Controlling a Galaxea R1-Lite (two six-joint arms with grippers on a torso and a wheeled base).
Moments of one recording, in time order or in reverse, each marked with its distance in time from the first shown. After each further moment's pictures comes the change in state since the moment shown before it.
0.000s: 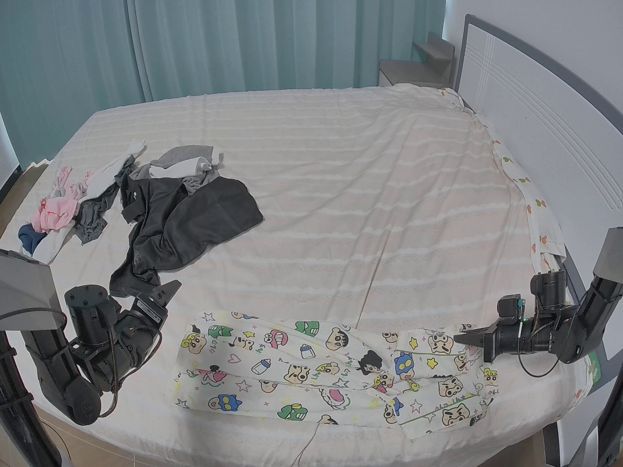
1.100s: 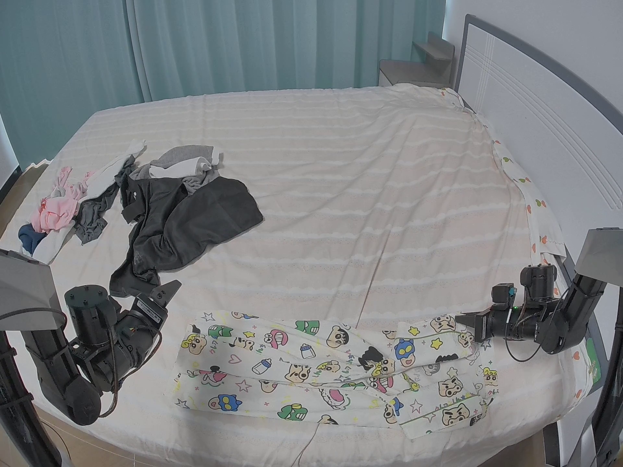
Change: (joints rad) left arm 0.000 0.000 0.000 0.000 0.000 0.000; right arm -0.024 0.150 -0.154 -0.079 -0.143 0.063
